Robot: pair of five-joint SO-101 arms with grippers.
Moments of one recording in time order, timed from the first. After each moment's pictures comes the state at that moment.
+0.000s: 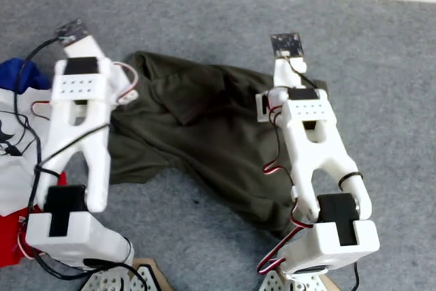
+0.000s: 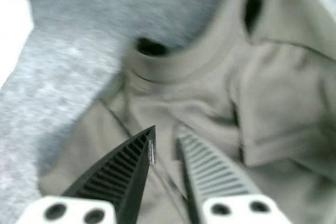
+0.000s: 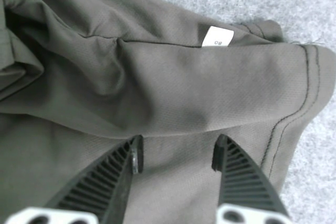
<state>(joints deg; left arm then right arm) -8.0 2.9 6.5 71.4 29.4 -8.9 2.3 21.1 45.6 3.4</state>
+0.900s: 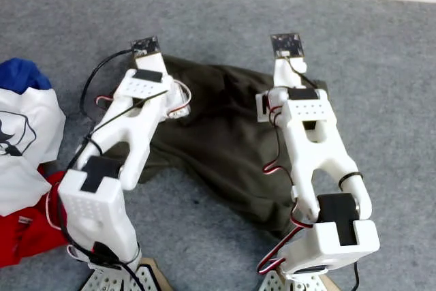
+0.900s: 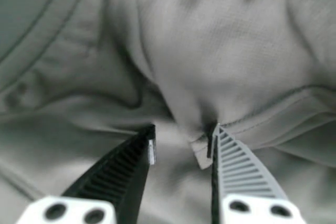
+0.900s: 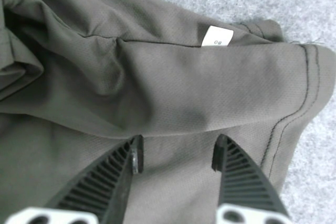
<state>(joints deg) 4.9 21.3 5.0 58.8 29.4 -8.9 2.3 21.1 45.6 3.4</state>
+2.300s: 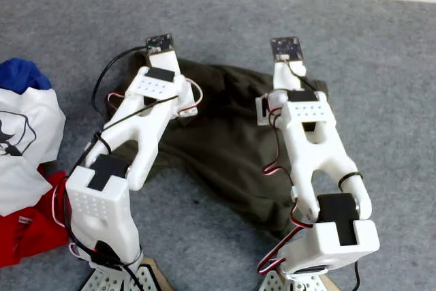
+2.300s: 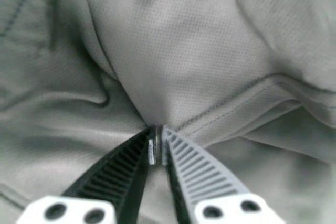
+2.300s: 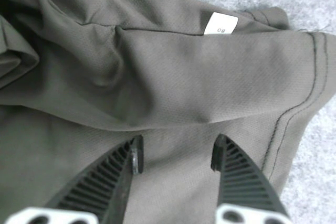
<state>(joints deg) 7.9 20.6 2.8 60.1 29.4 -8.9 2.3 22.5 45.6 3.4</state>
